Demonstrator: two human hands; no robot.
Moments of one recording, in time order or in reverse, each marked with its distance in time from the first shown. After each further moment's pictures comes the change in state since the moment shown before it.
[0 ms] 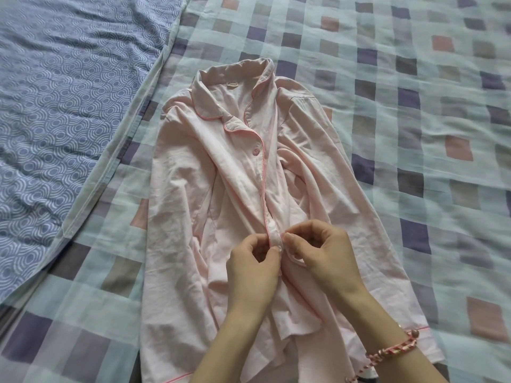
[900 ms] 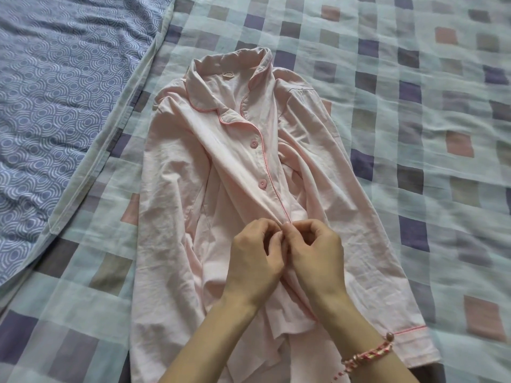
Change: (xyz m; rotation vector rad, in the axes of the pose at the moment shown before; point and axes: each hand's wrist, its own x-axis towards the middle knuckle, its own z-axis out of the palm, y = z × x) left_hand 0.022 -0.011 0.006 0.310 -0.032 0.490; right_hand -0.001 0.006 0.021 -0.027 0.232 0.056
